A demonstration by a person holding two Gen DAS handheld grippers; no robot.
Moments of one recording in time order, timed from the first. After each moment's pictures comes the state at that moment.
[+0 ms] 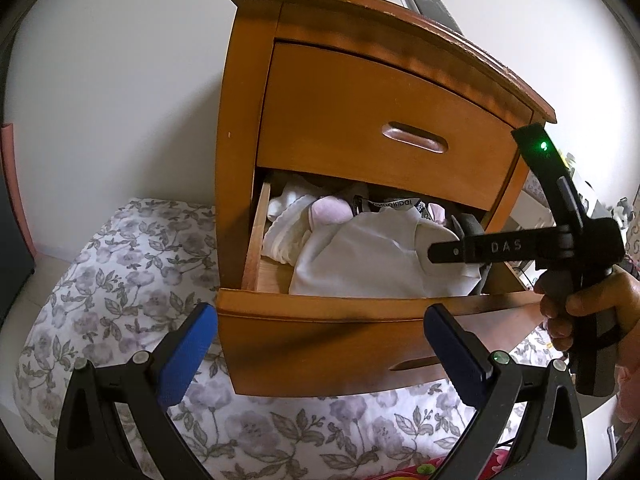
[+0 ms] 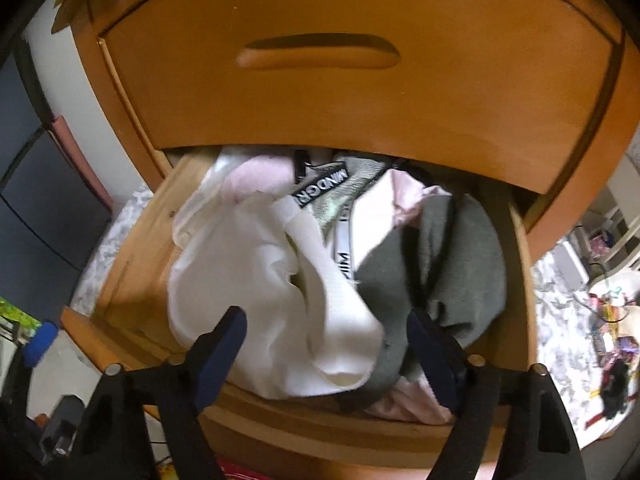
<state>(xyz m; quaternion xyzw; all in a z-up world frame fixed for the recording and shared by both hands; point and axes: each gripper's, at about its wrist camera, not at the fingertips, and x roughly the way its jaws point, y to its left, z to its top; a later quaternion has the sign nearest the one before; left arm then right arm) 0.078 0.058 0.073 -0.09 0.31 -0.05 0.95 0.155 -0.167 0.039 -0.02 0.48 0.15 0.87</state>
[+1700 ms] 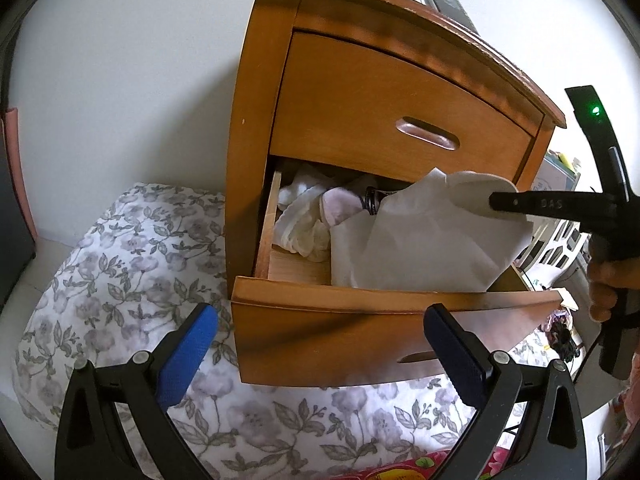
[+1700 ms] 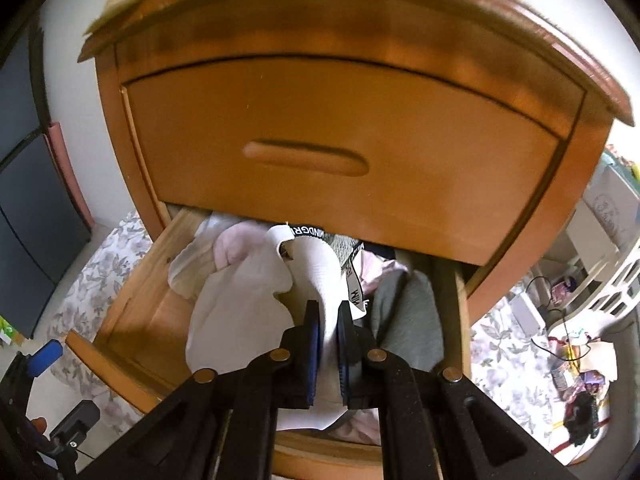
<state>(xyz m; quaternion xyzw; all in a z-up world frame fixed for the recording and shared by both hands) 0.077 0.066 0.073 -0.11 0.33 -0.05 0.94 0.137 -0.172 0.101 -0.08 0.39 0.10 0.91</state>
